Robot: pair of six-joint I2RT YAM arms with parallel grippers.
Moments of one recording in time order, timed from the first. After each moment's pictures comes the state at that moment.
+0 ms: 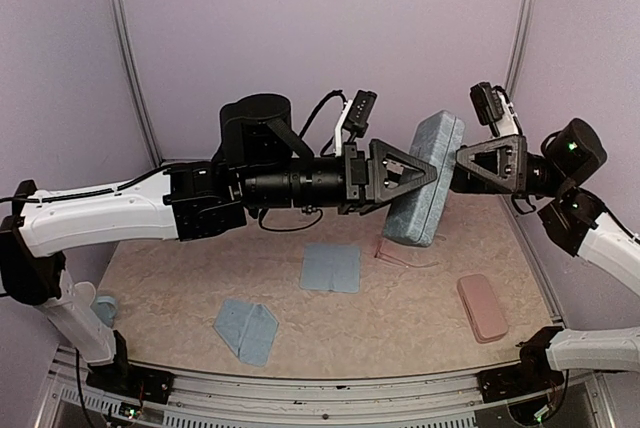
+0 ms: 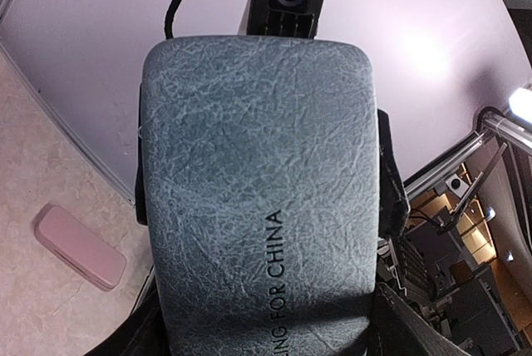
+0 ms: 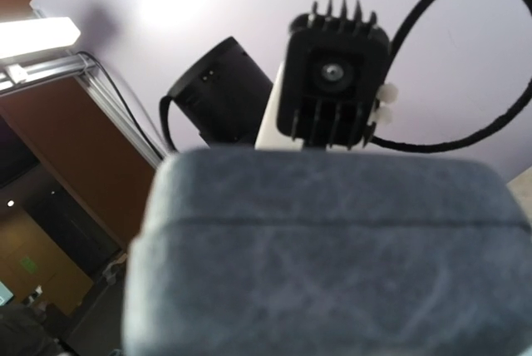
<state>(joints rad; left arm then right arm) -1.20 1.62 1.51 0.13 0.32 -0.85 0.50 0.95 0.86 0.51 -1.10 1.05</state>
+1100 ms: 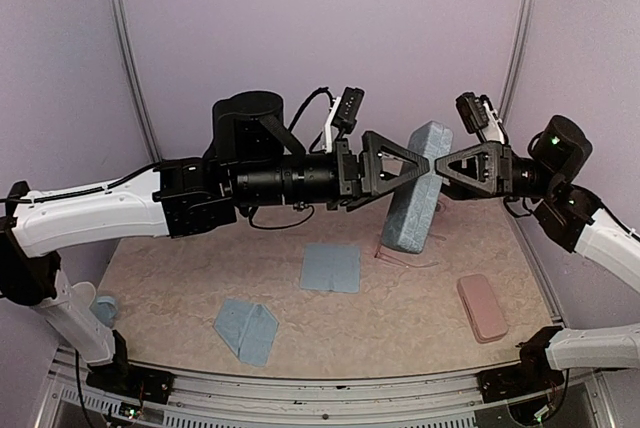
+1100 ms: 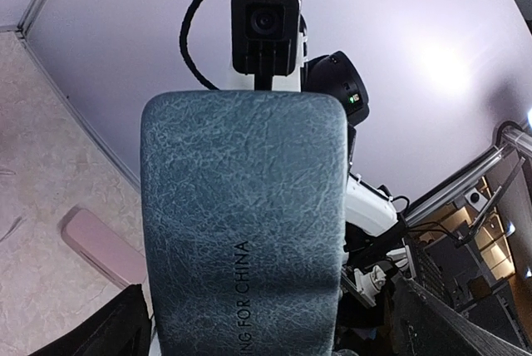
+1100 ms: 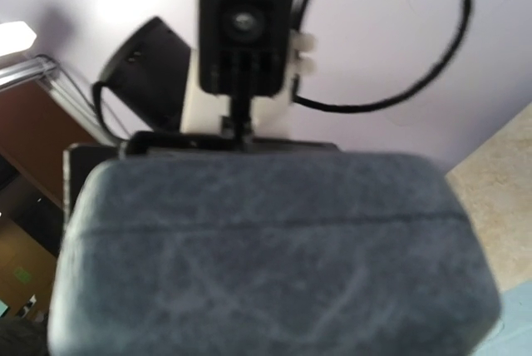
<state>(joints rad) -1.19 1.59 1.50 0.08 0.25 -0.83 0.50 0.98 0.87 0.36 -1.09 0.97</state>
